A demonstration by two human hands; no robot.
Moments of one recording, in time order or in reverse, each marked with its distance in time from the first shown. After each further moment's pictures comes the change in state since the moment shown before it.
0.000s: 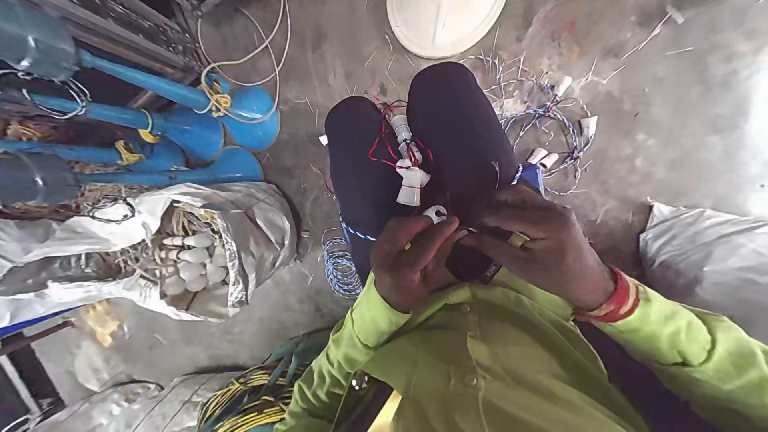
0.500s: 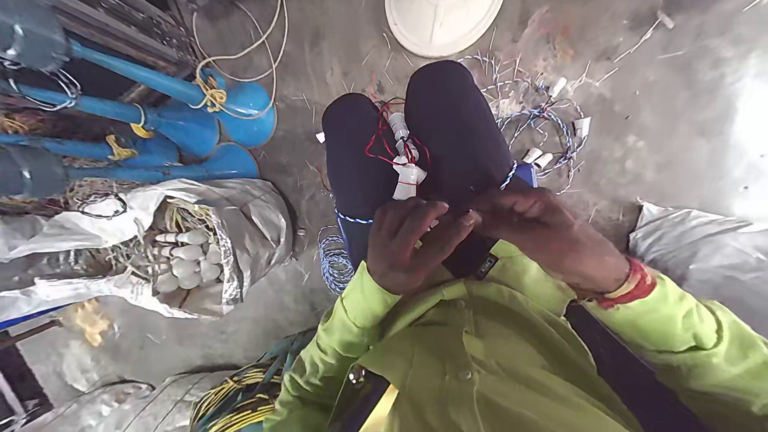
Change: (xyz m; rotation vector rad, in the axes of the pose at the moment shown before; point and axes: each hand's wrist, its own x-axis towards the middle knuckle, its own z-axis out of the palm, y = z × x) left_hand 0.003 -0.016 -0.006 0.153 -0.145 0.299; right_hand 0.007 -0.013 -0.012 0.424 -0.144 0.471
